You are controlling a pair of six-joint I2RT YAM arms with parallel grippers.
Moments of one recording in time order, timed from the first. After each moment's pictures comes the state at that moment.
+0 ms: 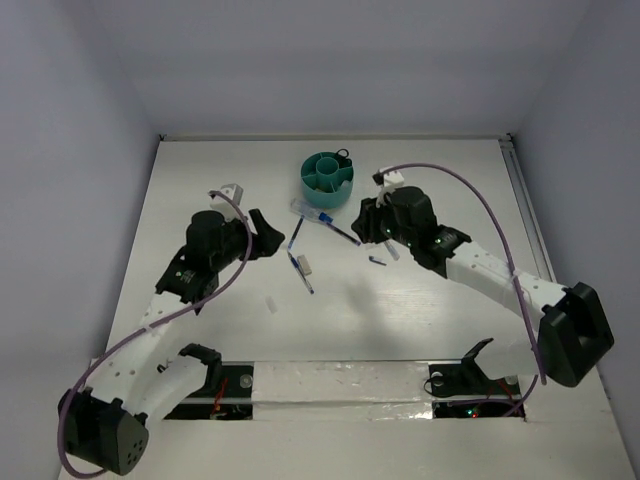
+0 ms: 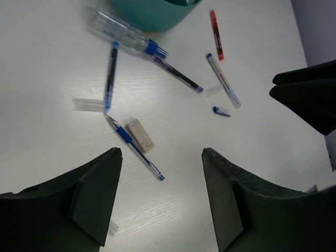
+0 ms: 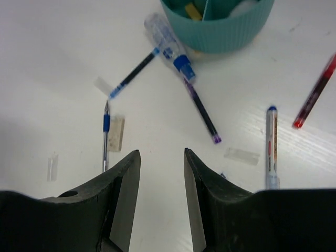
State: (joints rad) left arm -0.33 0.86 0.69 -0.25 0.20 -0.50; right arm 0.65 1.35 0.96 -0.05 0.01 0.29
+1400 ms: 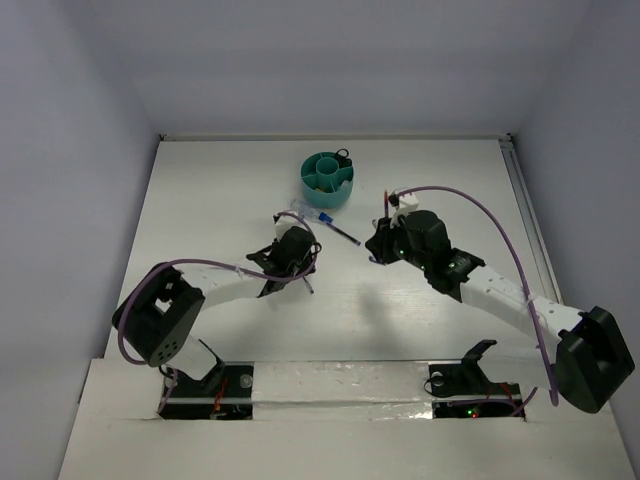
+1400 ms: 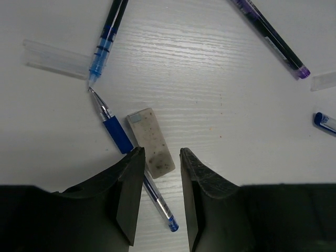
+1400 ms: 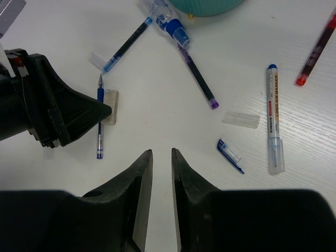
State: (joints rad) left arm -0.75 1.49 0.70 0.00 -0.34 -0.75; right arm 0.65 1.17 0.72 0.01 0.02 0.35
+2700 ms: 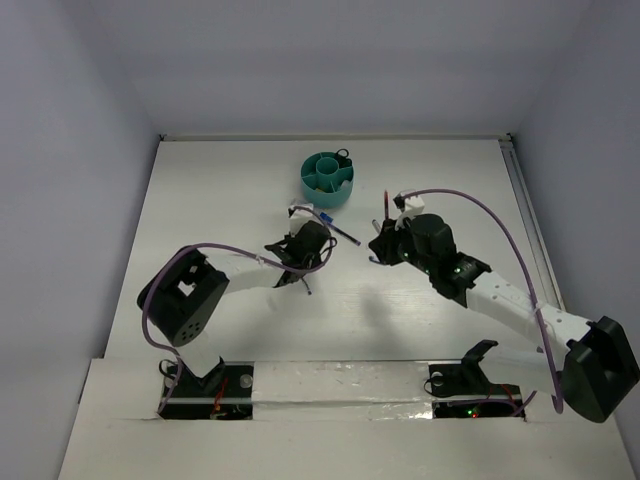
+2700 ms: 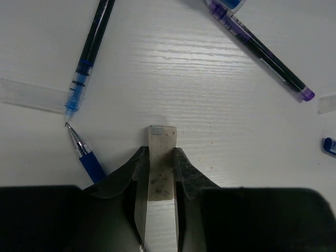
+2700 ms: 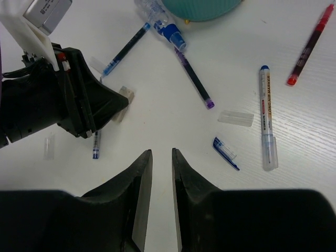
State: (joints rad) left arm -0.78 1.66 0.82 0.00 -0.42 -0.70; right arm 0.65 1.12 0.69 0.01 0.03 0.35
